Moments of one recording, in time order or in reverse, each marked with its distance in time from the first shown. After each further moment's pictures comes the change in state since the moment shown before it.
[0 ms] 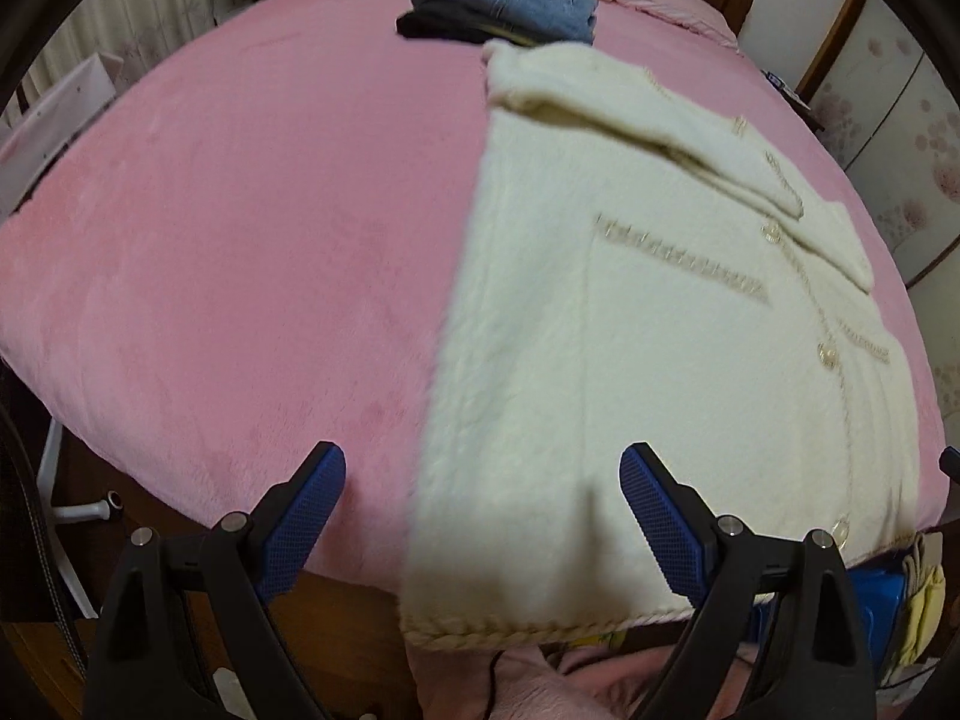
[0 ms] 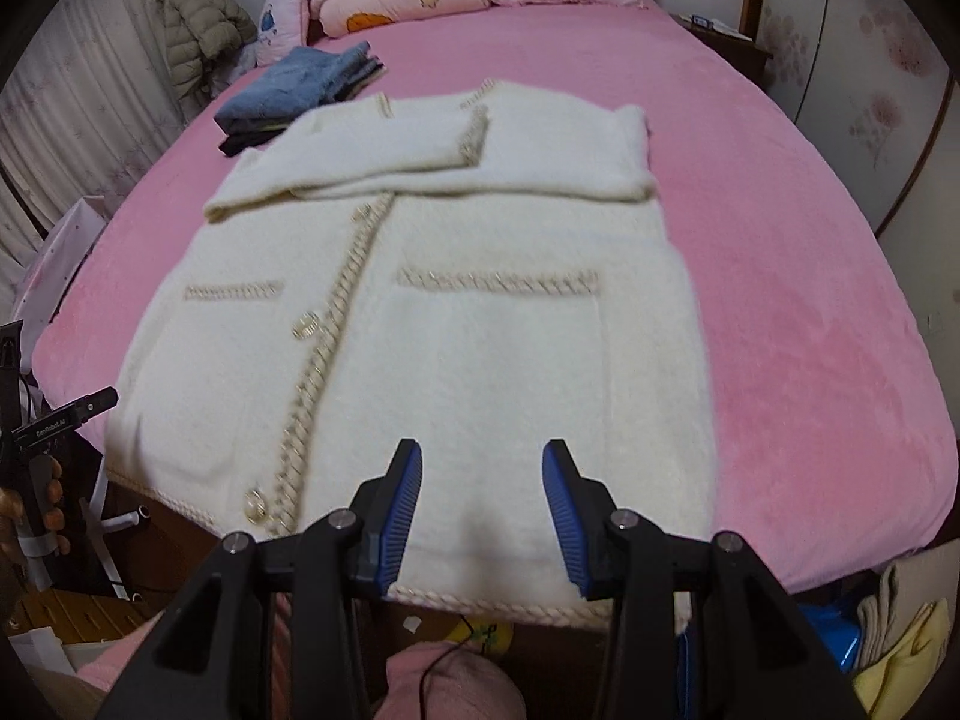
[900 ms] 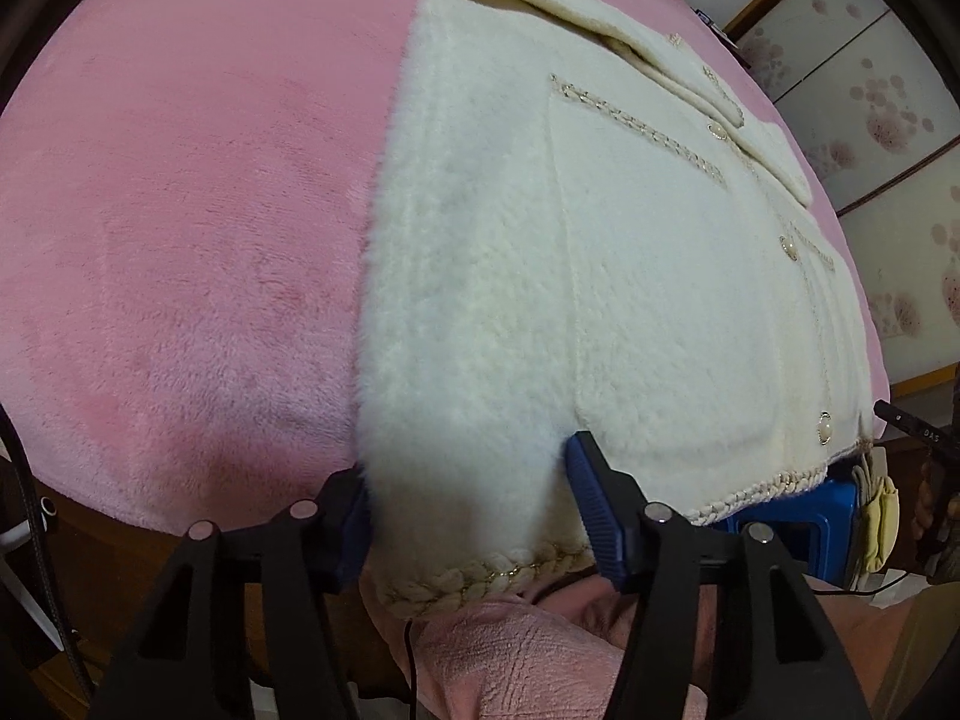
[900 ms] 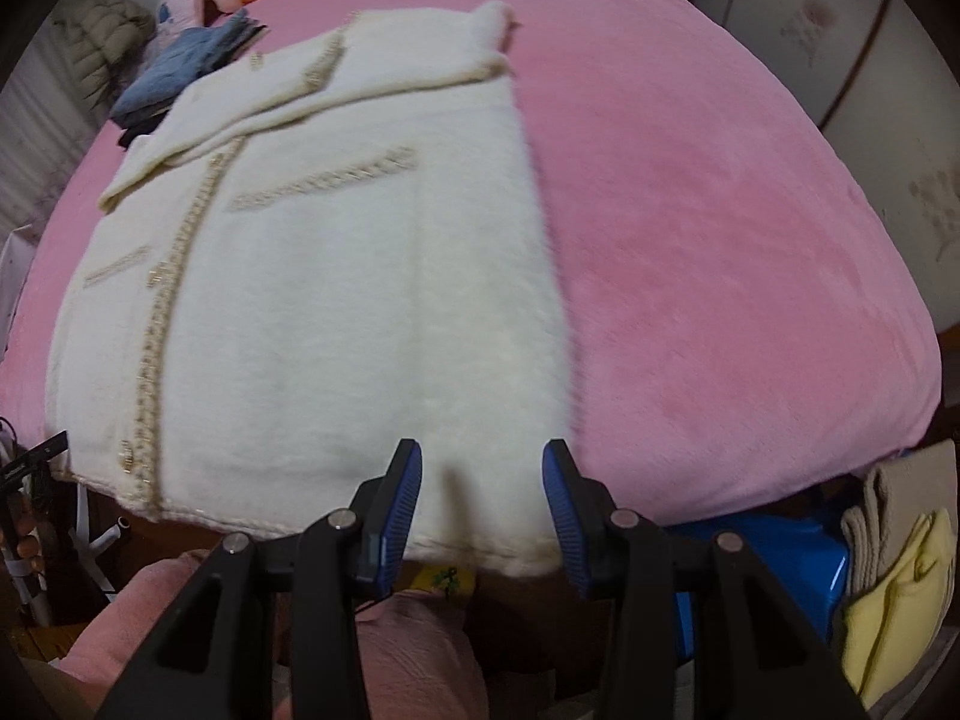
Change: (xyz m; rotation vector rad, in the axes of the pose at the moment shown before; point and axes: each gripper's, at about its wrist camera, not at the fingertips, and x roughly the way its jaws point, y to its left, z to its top) left arm 0.050 0.008 -0.023 0.082 0.179 -0.241; right arm 0.024 -0.086 -0.045 0.170 0.141 -0.101
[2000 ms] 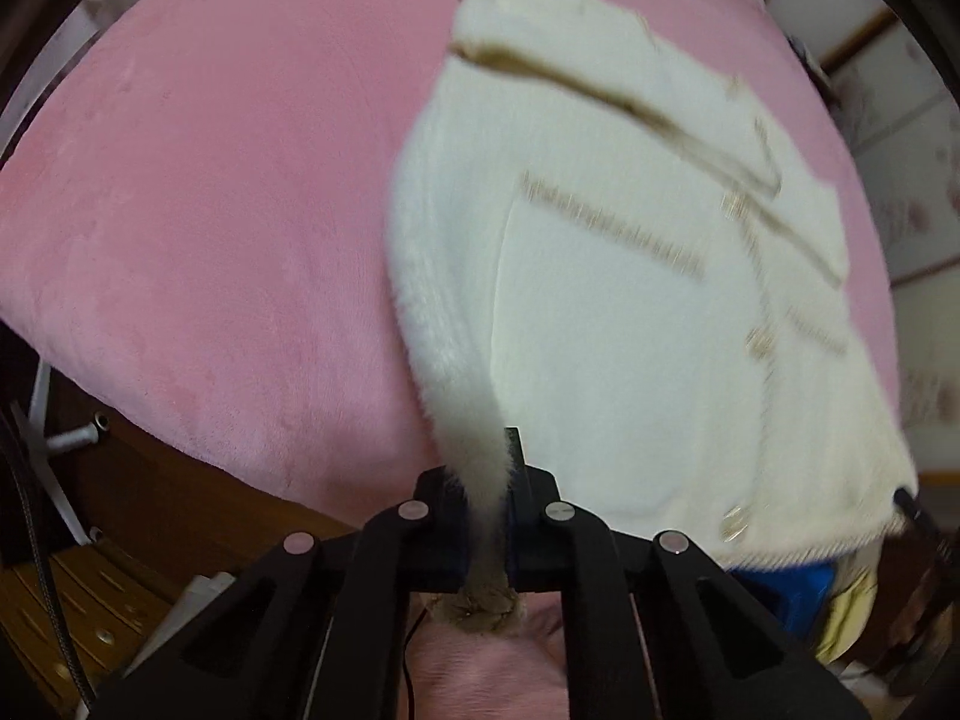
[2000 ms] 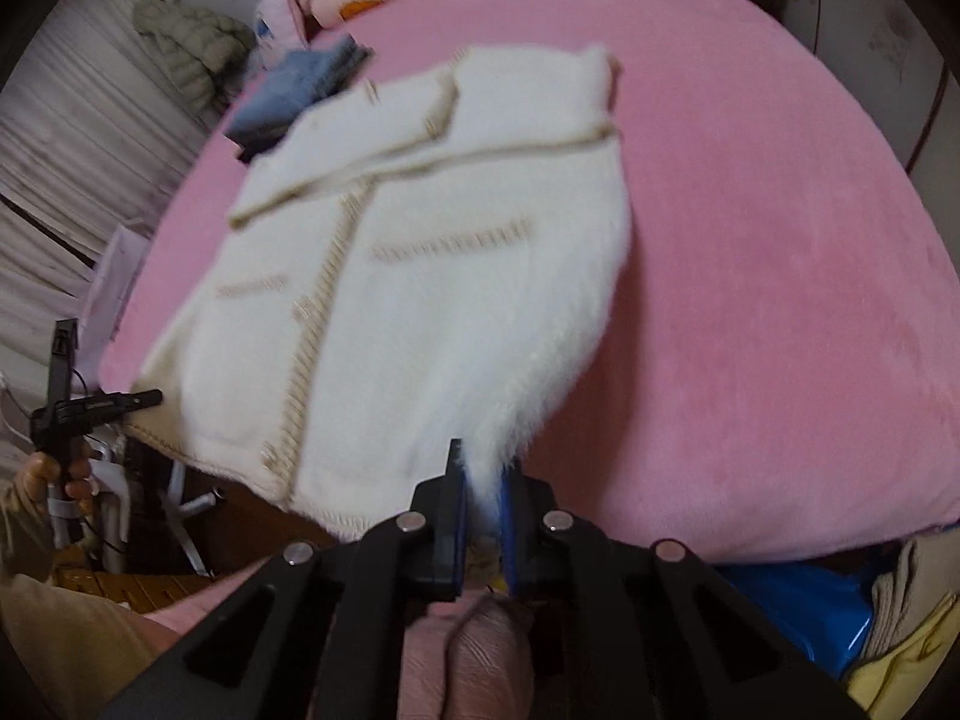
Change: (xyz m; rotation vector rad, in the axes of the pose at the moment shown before) left arm -0.071 -0.089 0.068 -0.215 0.021 0.172; right arm -0.058 0.001 0.045 -0.091 -0.049 0.337
